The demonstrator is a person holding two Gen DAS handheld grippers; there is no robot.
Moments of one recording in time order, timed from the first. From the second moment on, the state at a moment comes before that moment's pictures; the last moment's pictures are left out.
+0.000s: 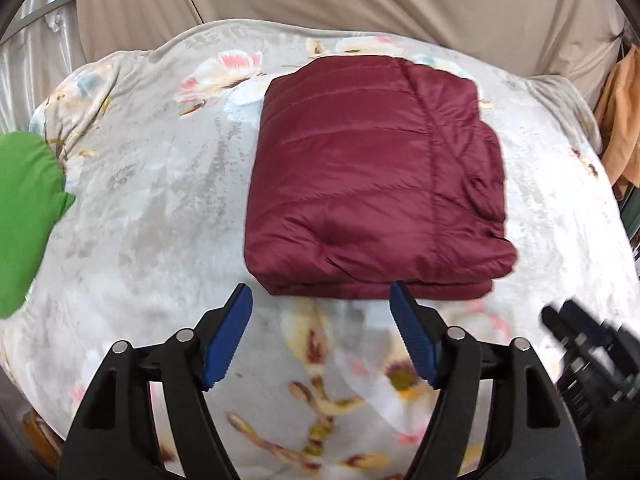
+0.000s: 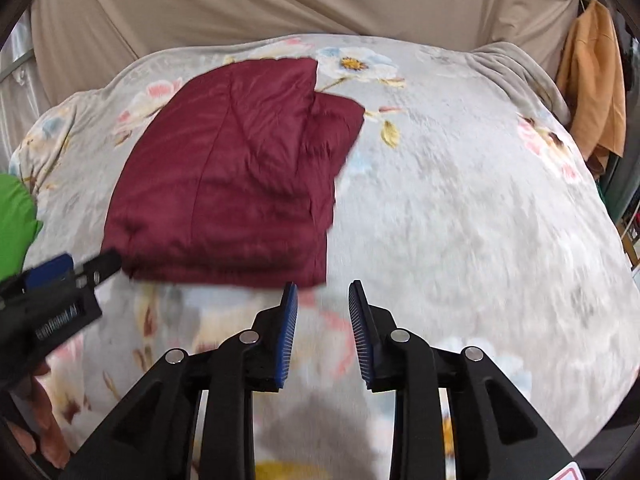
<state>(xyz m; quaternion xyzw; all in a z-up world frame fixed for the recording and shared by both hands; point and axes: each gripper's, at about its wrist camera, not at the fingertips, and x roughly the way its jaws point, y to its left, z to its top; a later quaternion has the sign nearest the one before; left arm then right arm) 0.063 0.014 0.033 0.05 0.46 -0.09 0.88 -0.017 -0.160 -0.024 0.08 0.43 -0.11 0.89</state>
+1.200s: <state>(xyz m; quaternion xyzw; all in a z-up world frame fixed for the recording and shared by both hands) 0.012 0.007 0.005 0.09 0.44 -0.05 0.89 -0.056 -0.124 -0.046 0.06 0.44 -0.09 0.89</state>
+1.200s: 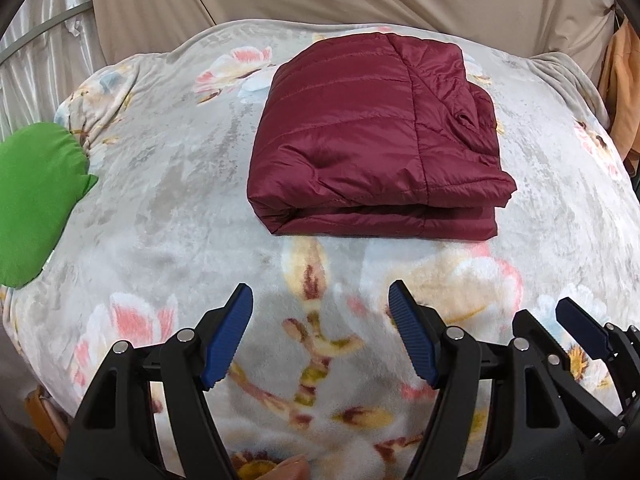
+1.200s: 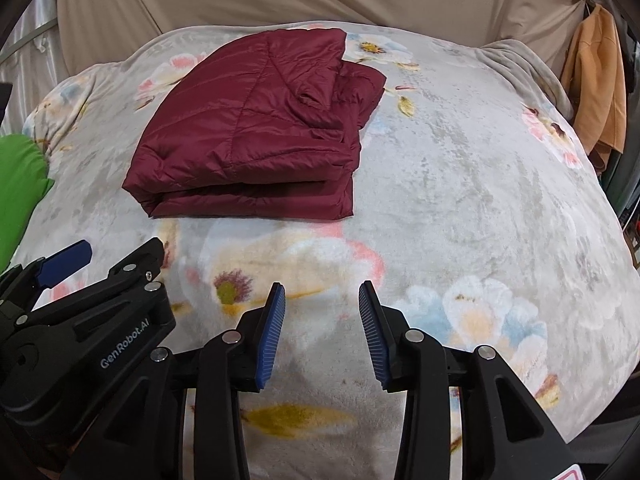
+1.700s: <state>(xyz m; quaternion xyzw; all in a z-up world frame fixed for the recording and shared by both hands) 0.019 0.015 -0.002 0.09 0.46 -0.04 0.89 -0.048 -0.116 -0.053 0.07 0.44 -0.09 0.89</state>
